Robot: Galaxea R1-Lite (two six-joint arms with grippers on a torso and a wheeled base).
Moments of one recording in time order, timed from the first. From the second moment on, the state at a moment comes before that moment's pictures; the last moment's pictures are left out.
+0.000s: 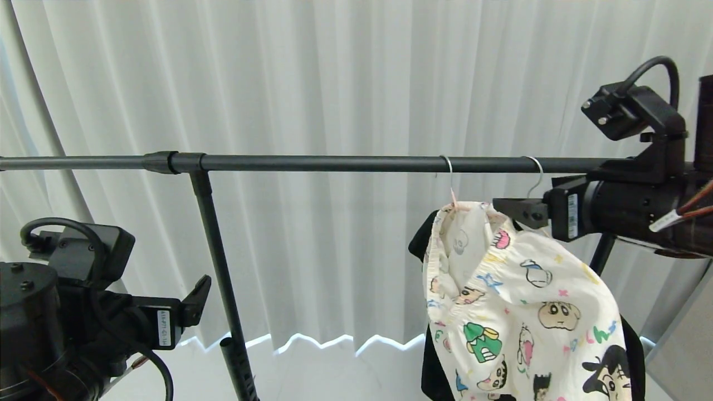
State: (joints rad) left arm -0.50 1.22 -0.35 -0.53 0.64 0.07; right arm 0.69 1.39 -1.07 -0.01 -0.23 0.03
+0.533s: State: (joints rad) left arm -0.48 1.17 -0.30 -0.53 0.64 0.07; right arm 0.60 1.26 -0.98 0.03 -0.34 -0.11
